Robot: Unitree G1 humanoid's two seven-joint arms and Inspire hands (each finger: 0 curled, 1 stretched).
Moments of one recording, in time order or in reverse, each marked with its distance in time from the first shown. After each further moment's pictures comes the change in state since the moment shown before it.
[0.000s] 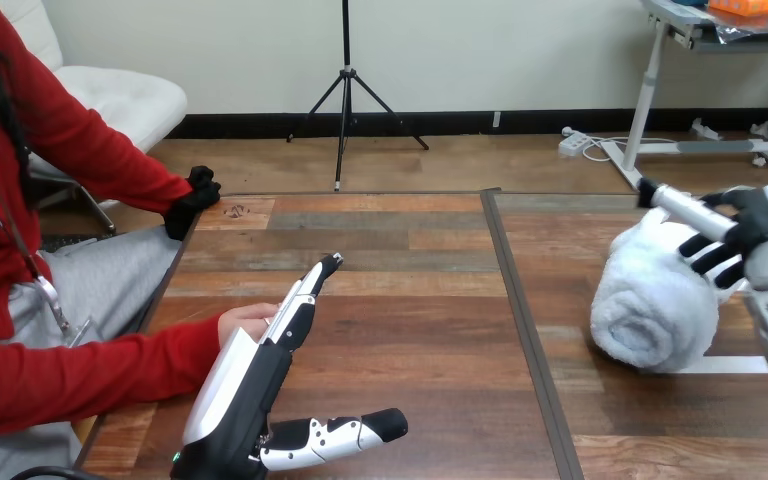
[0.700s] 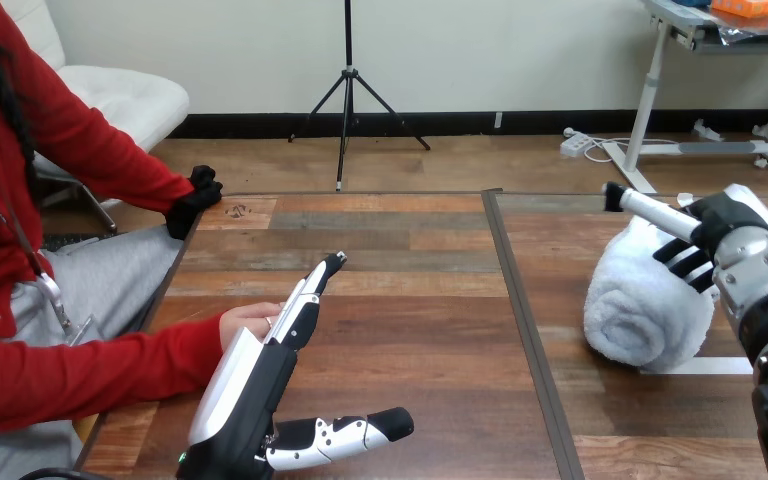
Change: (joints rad) left arm 0.000 -0.016 0.000 0.000 0.016 -0.001 0.012; right arm -0.083 0.041 0.084 0.025 -0.103 0.127 0.109
